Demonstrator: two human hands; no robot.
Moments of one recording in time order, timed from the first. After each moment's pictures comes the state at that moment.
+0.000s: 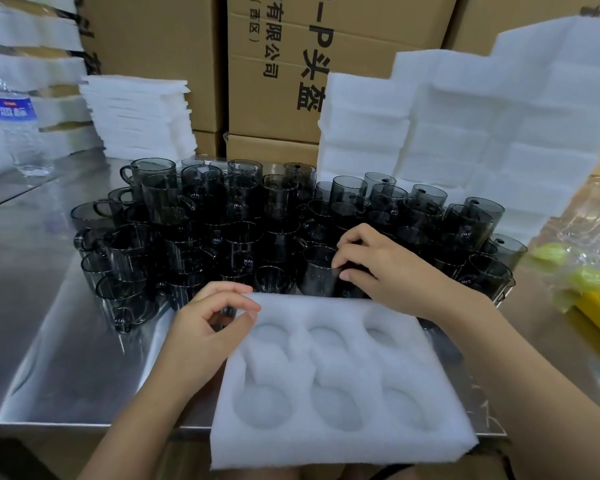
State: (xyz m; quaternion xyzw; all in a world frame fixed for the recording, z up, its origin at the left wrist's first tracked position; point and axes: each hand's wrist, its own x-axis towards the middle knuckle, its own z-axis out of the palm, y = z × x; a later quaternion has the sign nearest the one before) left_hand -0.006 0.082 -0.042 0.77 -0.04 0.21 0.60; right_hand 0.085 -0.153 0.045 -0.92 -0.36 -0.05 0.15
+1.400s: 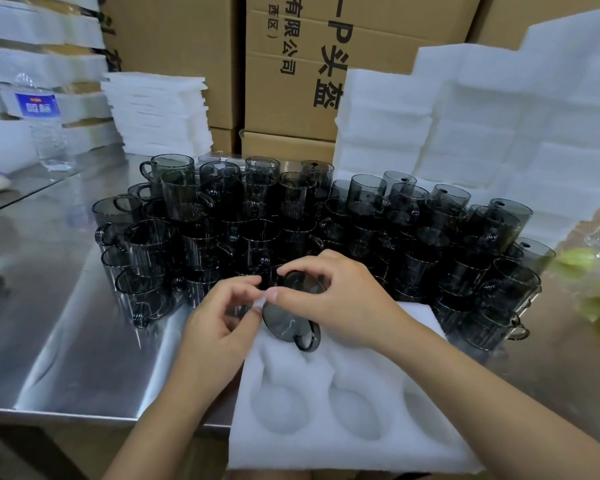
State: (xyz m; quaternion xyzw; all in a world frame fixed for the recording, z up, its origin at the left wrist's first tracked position) left_hand -0.010 0.076 -0.041 0.77 -0.01 0.26 0.59; right_hand 0.041 -0.080 0.034 -0.89 -0.26 0.01 0.38
